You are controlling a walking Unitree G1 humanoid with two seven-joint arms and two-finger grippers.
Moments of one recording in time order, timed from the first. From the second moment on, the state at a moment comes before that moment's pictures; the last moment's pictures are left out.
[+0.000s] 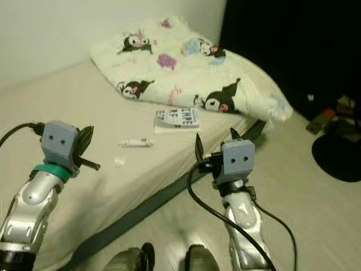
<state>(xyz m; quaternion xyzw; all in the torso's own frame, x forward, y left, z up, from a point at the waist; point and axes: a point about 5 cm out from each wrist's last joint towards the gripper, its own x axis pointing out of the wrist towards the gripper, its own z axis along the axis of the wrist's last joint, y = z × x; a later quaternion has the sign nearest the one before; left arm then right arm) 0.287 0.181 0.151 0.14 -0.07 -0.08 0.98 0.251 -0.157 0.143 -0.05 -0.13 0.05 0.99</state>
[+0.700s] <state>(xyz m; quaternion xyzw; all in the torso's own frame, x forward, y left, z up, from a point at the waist) 0.289 0.180 0.167 0.15 -0.08 -0.10 0.98 0.246 -0.186 0.162 -0.08 -0.14 0.01 0.99</state>
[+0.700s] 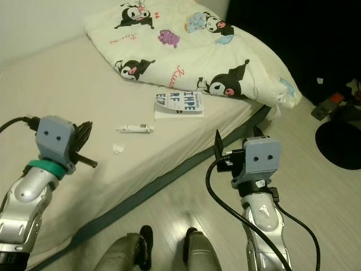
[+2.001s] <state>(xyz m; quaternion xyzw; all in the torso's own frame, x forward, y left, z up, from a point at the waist) 0.283 0.181 0.164 0.15 -0.07 -0.09 0.98 0.252 -0.192 0.173 -0.08 -0.15 0.02 0.98</state>
